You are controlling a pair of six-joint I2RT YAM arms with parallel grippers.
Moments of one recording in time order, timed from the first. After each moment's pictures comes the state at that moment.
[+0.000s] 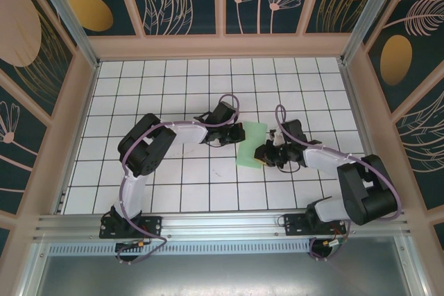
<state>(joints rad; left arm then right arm) -0.76 2.10 1.24 -0.02 0.34 -0.84 0.37 1.37 0.50 -0.16 -0.64 0.76</state>
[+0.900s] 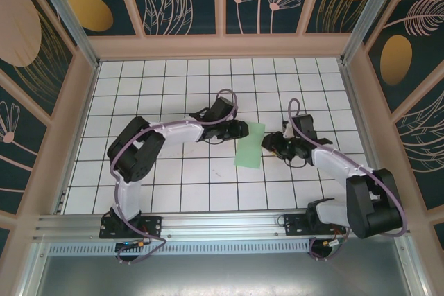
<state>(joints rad) -0.76 1.96 1.23 -0.10 0.28 -0.83 0.26 1.27 0.54 -0.22 -0.51 0.73</state>
